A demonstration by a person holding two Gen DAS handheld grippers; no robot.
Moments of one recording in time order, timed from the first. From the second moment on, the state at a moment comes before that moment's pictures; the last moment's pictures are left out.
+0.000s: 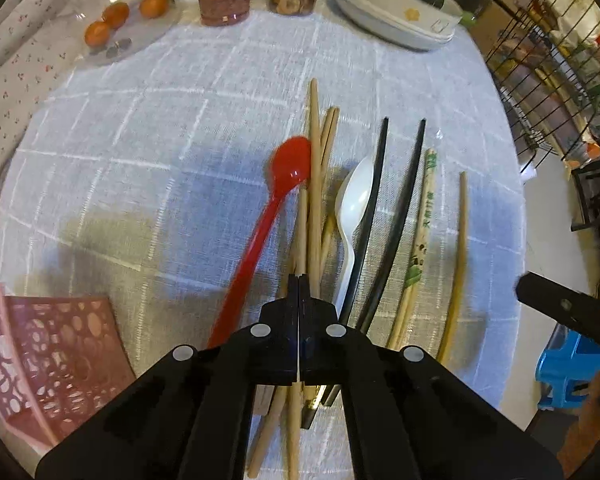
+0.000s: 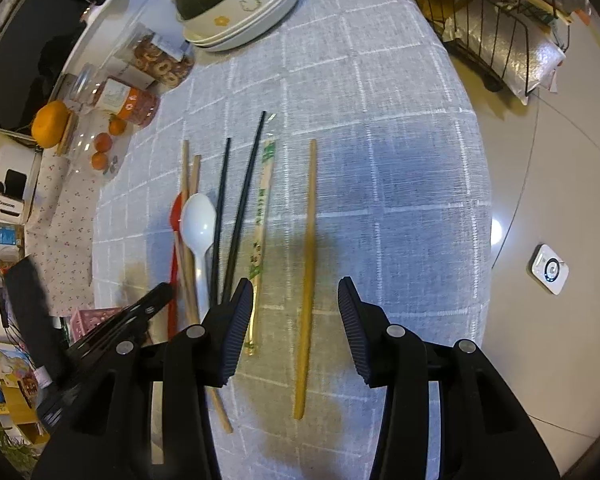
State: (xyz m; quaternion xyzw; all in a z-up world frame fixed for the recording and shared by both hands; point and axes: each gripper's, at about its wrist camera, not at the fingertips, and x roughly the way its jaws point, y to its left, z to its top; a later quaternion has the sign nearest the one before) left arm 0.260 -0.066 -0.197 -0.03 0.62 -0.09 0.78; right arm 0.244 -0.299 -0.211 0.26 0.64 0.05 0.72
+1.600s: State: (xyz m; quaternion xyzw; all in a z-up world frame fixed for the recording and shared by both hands) left arm 0.260 -0.056 -0.215 -0.06 0.60 -0.10 0.79; right arm 0.242 -0.282 -0.205 0.25 0.64 0.07 0.72
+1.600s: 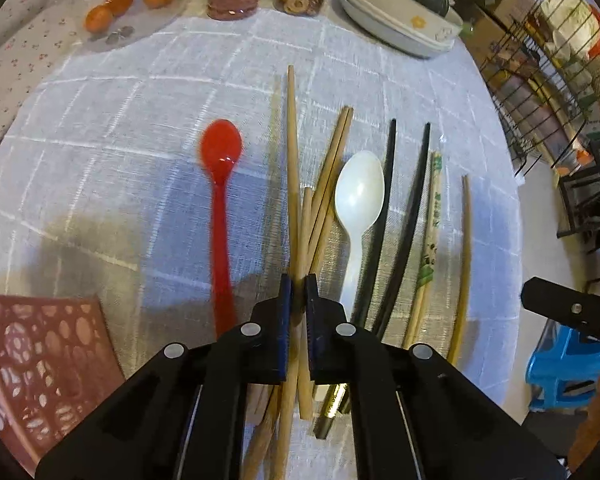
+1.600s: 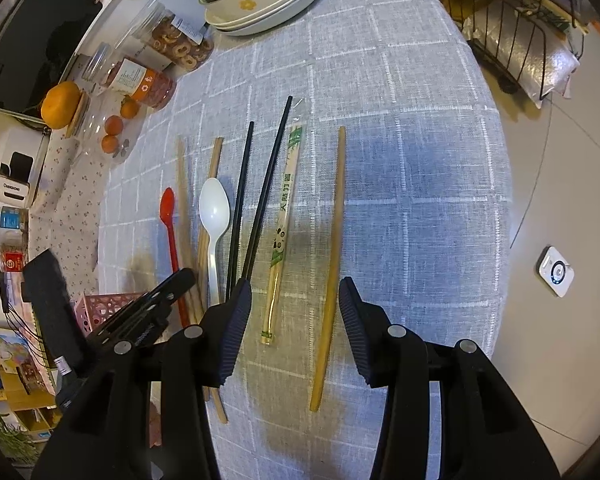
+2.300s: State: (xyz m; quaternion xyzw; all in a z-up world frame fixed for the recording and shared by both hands) left arm 0.228 -0.046 -0.224 -0.09 0.61 -0.16 0.77; right arm 0.241 -0.254 -0.210 0.22 0.66 0.09 0.72
